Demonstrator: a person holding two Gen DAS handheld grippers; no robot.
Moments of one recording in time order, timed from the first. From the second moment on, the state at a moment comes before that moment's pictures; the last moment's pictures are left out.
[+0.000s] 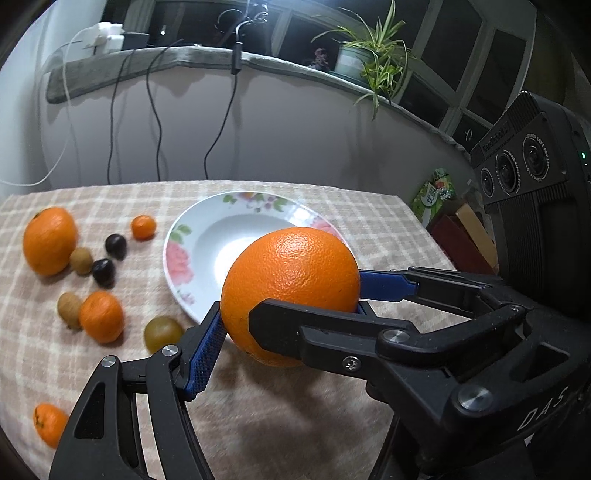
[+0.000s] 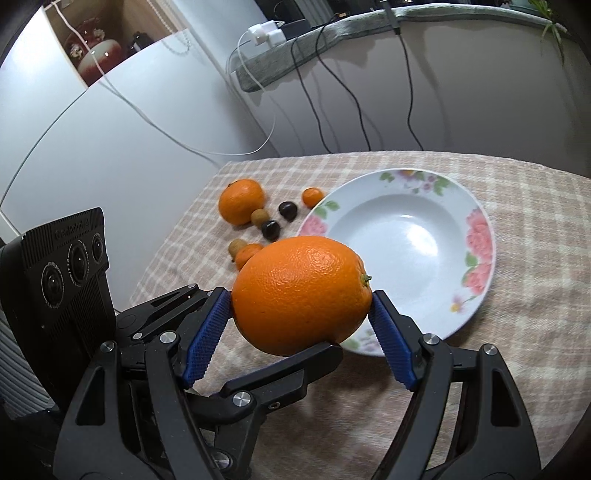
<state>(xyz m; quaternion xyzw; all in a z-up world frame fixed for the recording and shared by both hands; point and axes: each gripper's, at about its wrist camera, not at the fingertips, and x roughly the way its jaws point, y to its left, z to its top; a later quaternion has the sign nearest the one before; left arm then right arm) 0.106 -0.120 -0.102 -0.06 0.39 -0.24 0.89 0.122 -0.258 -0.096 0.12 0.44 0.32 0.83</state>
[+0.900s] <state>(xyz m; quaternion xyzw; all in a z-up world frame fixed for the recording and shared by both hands) 0.149 -0.144 -0.117 -0.05 0.42 -0.25 0.87 0.170 -0.283 -0.116 0.13 0.45 0.30 0.83</state>
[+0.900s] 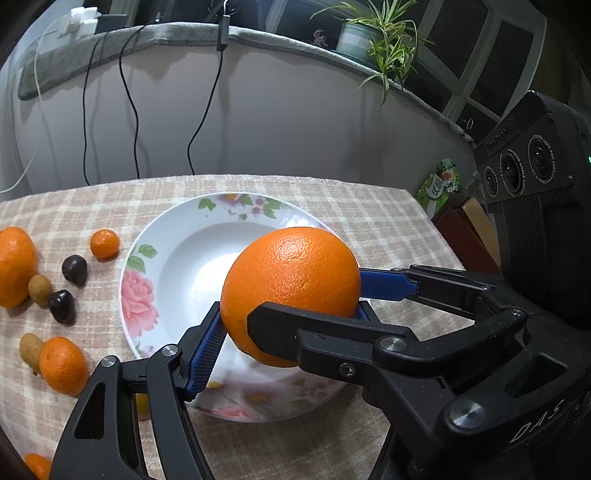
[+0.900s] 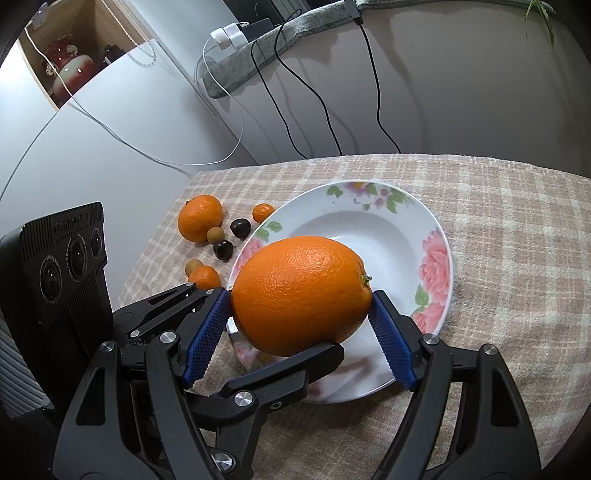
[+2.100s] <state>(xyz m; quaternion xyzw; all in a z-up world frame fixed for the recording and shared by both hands) 0.146 -0.133 -0.109 -0.03 0.40 -0.20 0.89 0.161 -0.293 -0.101 0.12 0.43 0.27 0.85</state>
